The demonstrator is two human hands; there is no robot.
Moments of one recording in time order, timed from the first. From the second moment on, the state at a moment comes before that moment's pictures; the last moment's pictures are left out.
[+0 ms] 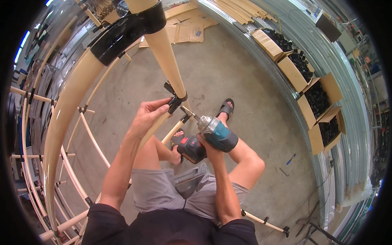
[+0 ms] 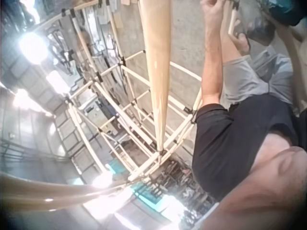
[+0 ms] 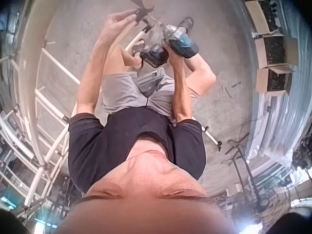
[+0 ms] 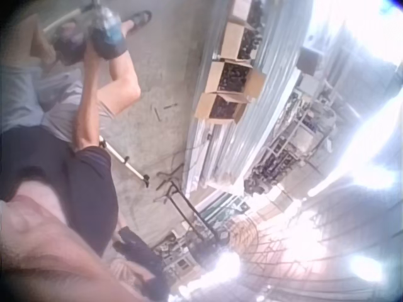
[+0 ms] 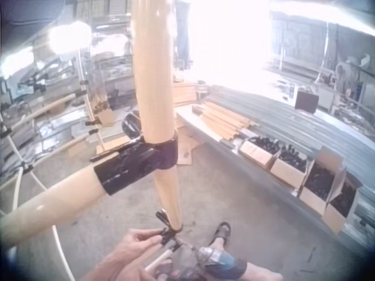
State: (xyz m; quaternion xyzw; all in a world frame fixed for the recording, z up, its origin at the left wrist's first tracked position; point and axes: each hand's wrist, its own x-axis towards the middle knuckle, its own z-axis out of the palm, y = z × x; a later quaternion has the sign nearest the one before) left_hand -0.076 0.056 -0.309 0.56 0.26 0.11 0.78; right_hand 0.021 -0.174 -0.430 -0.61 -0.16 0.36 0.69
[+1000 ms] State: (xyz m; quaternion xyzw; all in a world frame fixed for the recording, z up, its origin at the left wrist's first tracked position) left_hand -0.076 0.063 -0.327 0.62 0.23 0.13 0.74; right_hand 0.012 -0.170 -0.418 -0.49 -0.09 0.40 0.77
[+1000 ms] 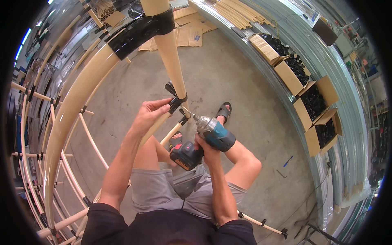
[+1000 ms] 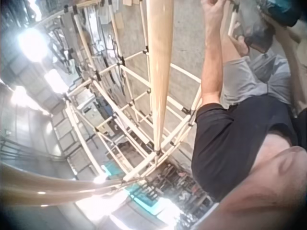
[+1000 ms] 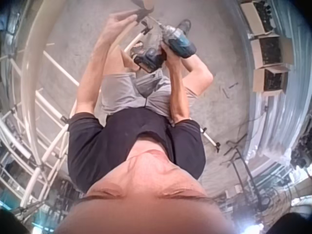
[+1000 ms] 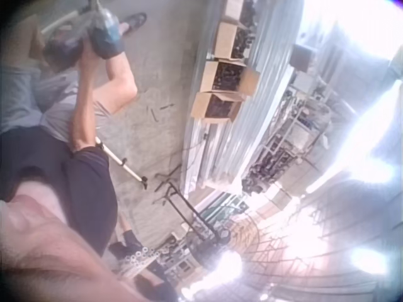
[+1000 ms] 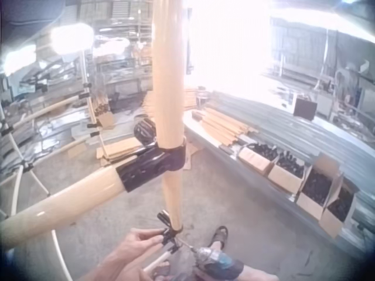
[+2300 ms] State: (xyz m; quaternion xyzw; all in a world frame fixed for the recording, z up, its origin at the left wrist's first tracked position) left_hand -0.072 0.060 -0.320 0.58 0.23 0.13 0.77; right_hand 0.016 -0.176 -0.424 -0.55 -0.12 0.36 0.74
